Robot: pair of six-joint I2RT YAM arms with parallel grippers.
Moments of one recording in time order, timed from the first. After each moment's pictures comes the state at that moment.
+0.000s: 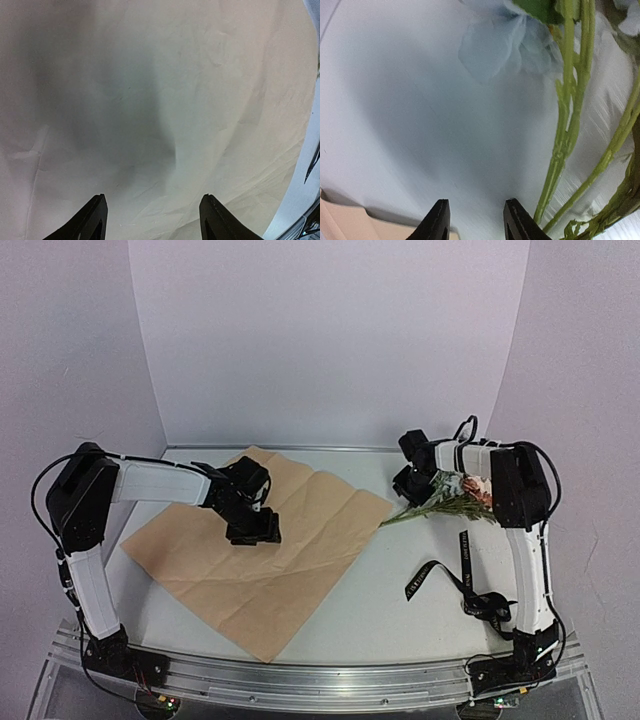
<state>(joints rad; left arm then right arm) -0.70 1.87 1.23 -0.50 0.11 -0.63 0.35 2.32 1.81 -0.65 0.11 1.09</state>
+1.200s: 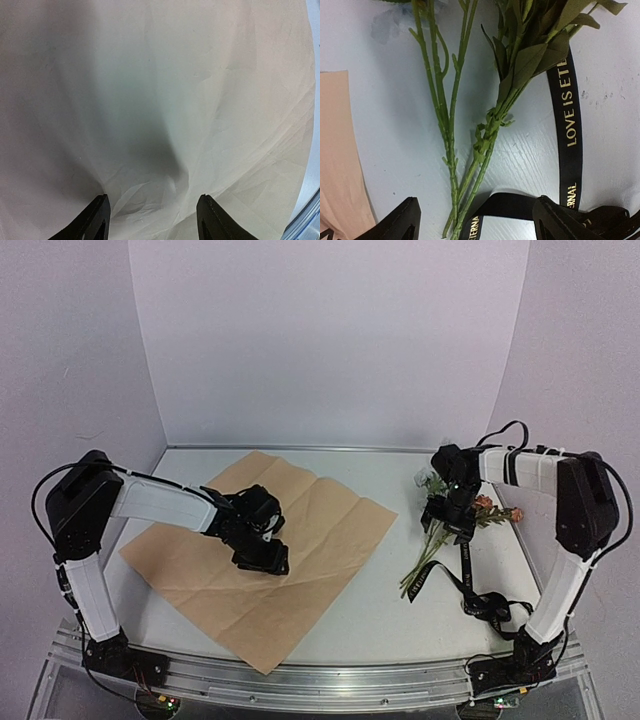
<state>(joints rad) -0.82 1.85 1.09 -0.41 0.14 -0.54 0.35 1.80 1.30 -0.91 0.05 0.81</state>
